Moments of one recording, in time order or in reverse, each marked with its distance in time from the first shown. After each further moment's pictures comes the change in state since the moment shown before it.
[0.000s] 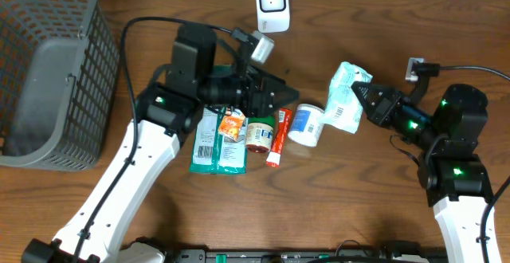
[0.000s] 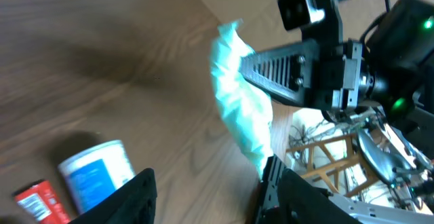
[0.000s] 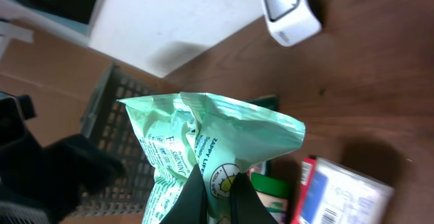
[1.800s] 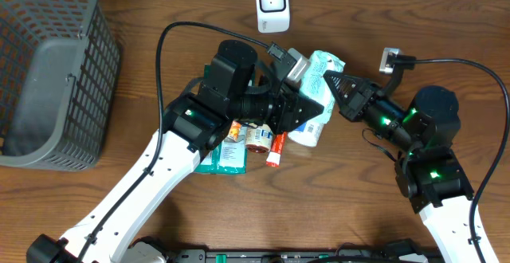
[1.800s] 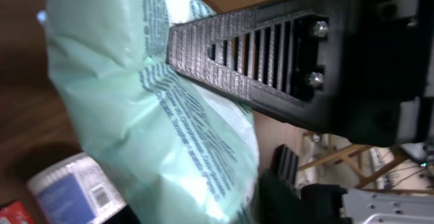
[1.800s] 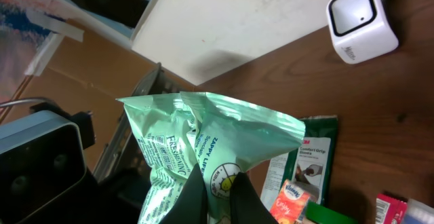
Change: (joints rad) left arm -0.193 0.000 0.000 0.033 -0.180 0.019; right arm 0.256 0.000 0.000 0.217 0.179 0.153
